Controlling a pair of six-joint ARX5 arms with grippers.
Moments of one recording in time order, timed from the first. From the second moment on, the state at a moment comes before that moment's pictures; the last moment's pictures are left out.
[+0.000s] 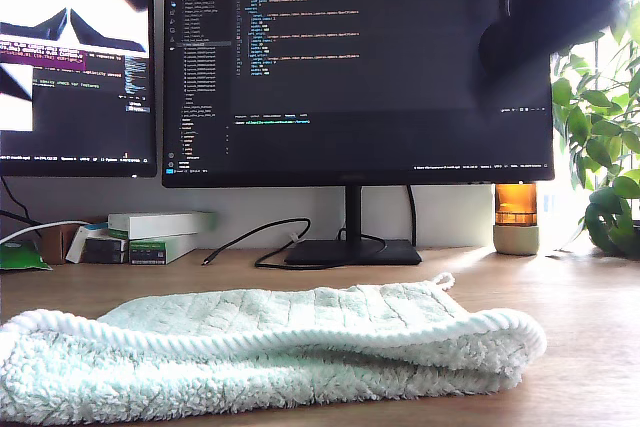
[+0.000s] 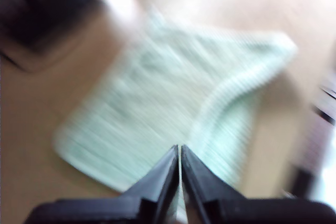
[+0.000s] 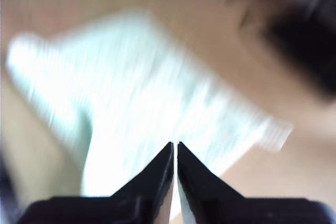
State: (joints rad) left arm -0.38 0.67 0.55 -0.62 0.48 0.44; right arm 0.65 1.00 0.76 -0.61 -0.15 -0.40
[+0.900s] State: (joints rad) left arm -0.42 1.18 0.55 -0.50 0.44 0.48; right arm 0.66 1.11 0.75 -0.57 -0.20 -0.50
